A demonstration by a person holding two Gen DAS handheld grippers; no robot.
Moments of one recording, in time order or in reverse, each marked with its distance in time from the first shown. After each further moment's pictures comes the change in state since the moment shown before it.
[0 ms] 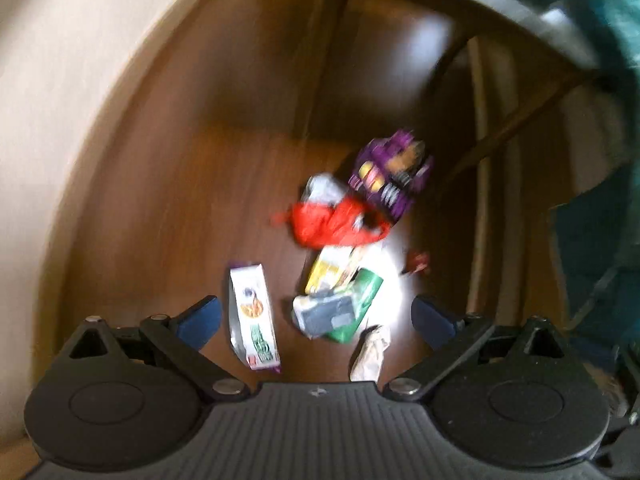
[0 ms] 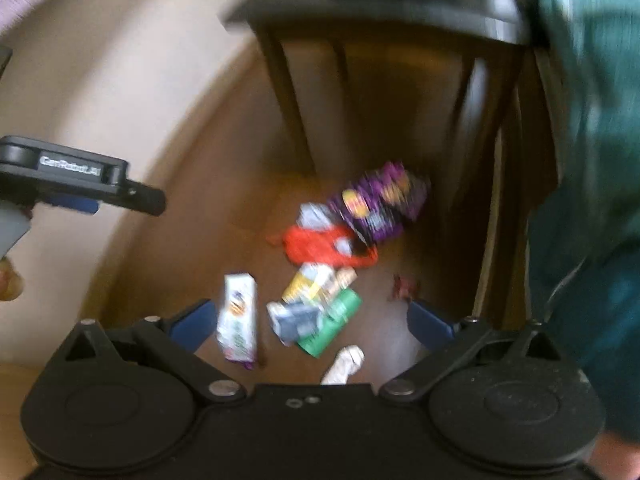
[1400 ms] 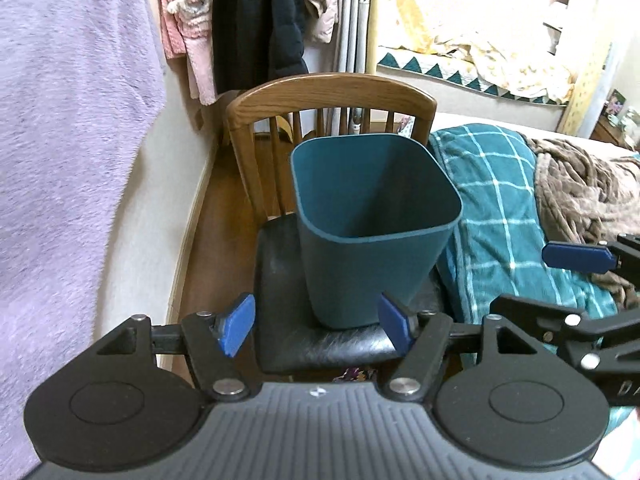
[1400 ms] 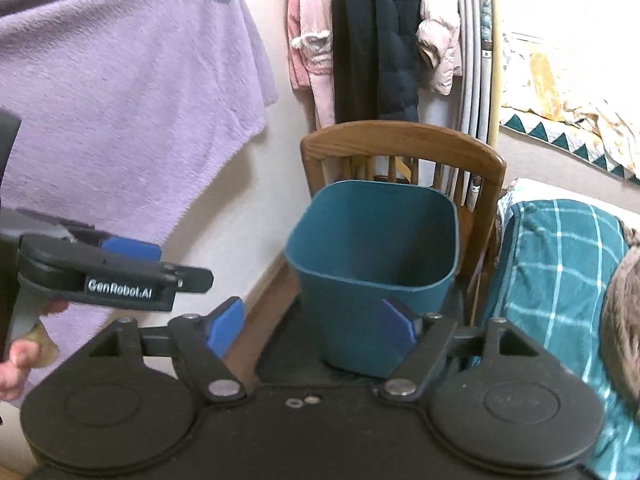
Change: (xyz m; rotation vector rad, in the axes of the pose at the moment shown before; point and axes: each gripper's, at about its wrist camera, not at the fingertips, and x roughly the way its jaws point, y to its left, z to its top) left arm -0.436 -0.151 0.206 0.345 -0.470 0.004; right arm -0.356 0.006 0.294 -0.092 -0.463 0.028
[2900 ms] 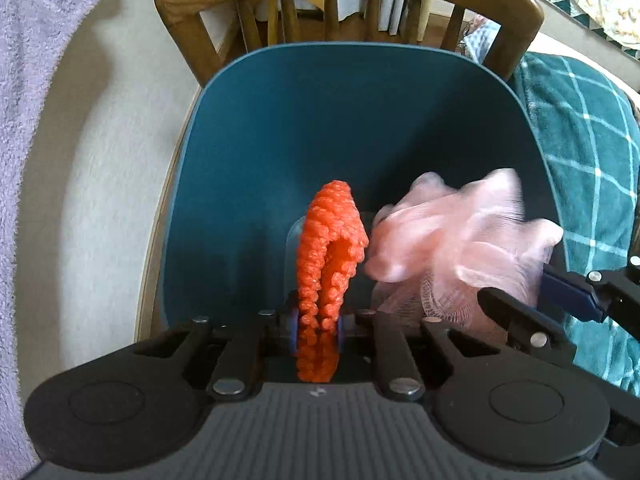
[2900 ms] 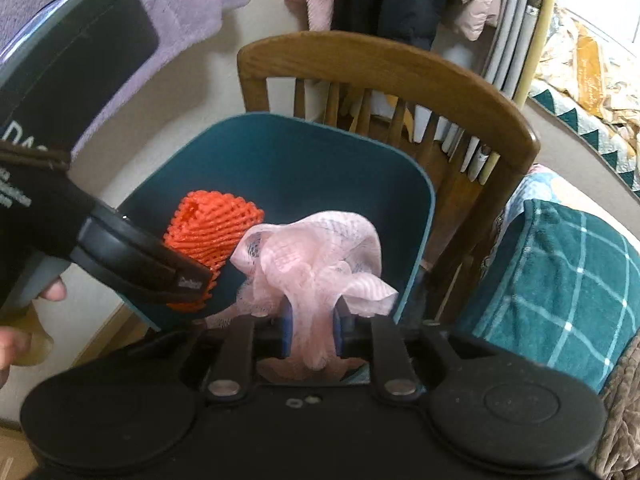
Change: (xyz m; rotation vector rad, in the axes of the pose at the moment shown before) left arm 0.266 -0.068 0.109 -0.155 0.443 0.128; right arm 0.187 -0.108 0.048 -0.206 0.272 -0.049
